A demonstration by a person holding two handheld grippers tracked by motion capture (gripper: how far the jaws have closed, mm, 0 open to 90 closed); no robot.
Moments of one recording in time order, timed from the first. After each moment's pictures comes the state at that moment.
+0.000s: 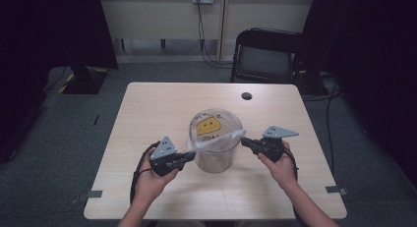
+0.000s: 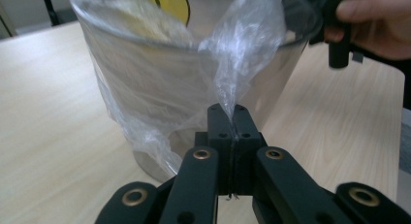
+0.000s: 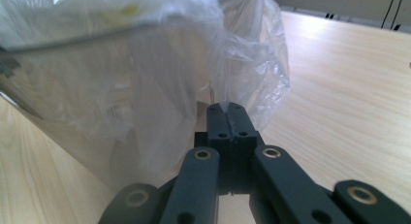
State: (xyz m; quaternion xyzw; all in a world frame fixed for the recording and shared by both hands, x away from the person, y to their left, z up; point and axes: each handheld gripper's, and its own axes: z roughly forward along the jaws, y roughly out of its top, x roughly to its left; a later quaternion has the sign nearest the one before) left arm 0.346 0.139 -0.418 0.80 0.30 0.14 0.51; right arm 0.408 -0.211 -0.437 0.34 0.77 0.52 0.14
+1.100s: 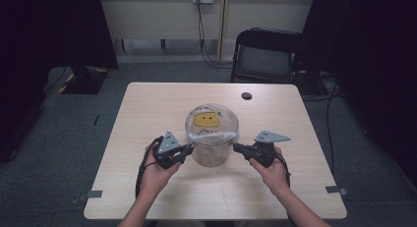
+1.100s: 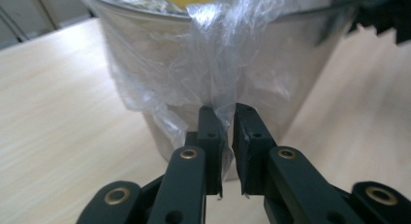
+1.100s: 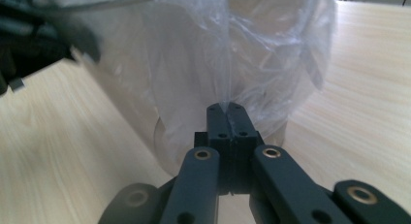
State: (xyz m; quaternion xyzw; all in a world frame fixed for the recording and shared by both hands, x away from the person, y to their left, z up) left arm 0.370 0.143 -0.425 0.79 0.32 0.19 0.48; right arm 0.393 -0.184 -0.443 0.35 0.77 0.52 0.12
